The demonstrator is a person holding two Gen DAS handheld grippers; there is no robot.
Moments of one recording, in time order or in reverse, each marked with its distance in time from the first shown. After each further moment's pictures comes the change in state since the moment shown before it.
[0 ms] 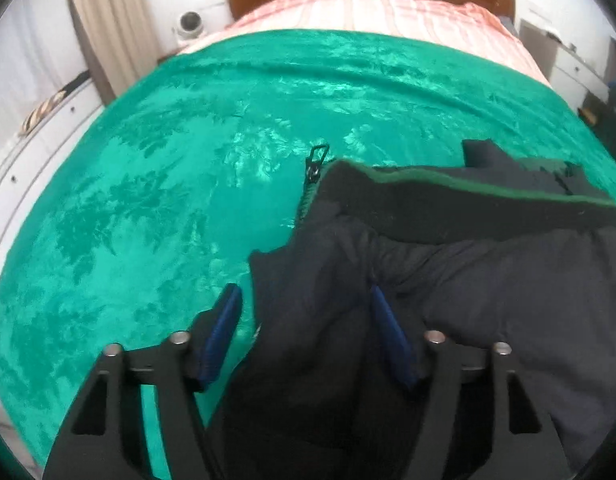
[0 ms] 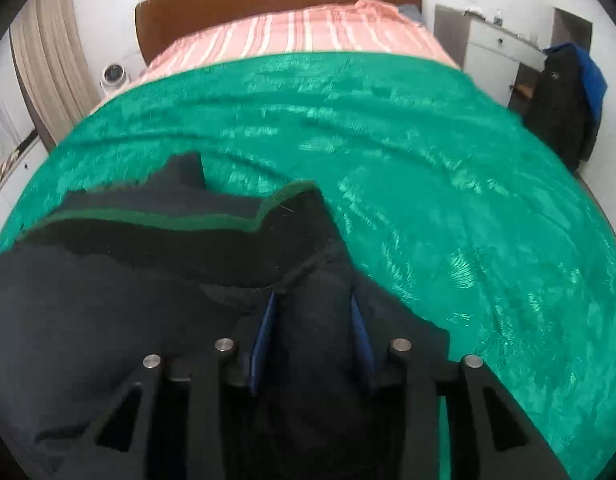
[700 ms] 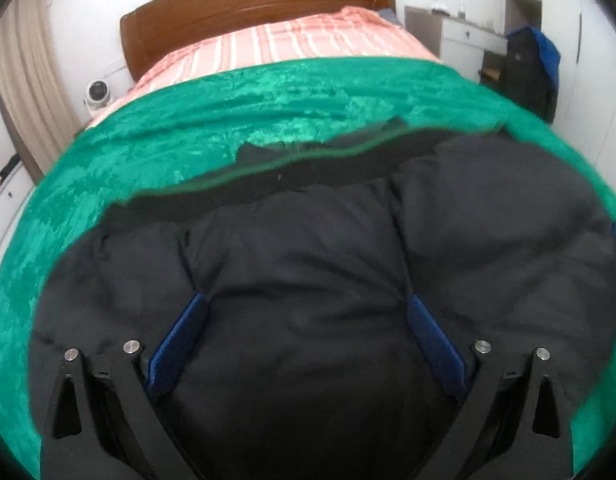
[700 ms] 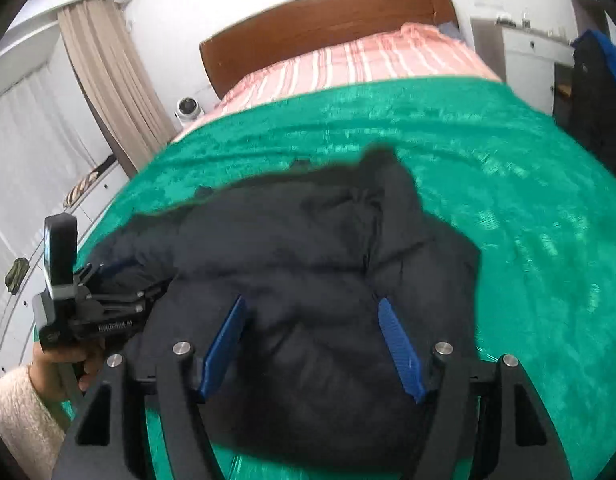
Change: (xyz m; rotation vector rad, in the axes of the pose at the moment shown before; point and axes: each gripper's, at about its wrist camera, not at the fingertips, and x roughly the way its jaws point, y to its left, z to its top) left arm -0.061 -0.145 -0.052 0.251 -0.142 -0.202; right arm -0.122 0.013 -0.092 -0.003 -0.158 0.272
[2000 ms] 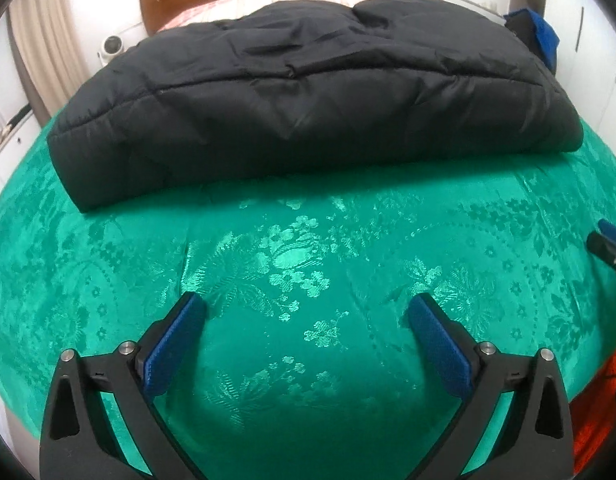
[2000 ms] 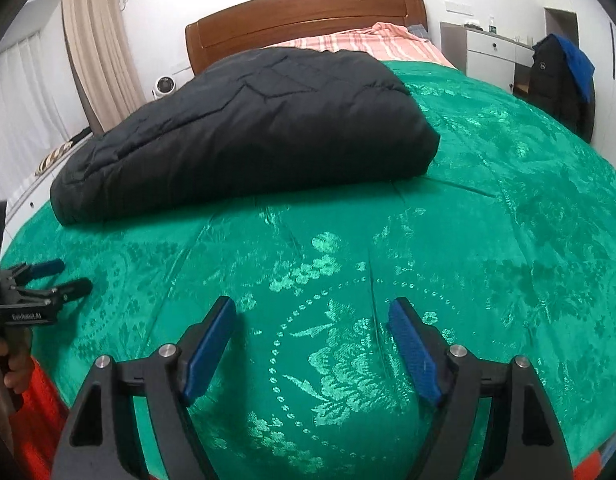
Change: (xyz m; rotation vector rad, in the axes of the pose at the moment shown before) left arm -0.065 -0.015 -0.181 -0.057 0.117 -0.001; right arm -0.034 0.012 -0.182 -0.034 0.036 -0.181
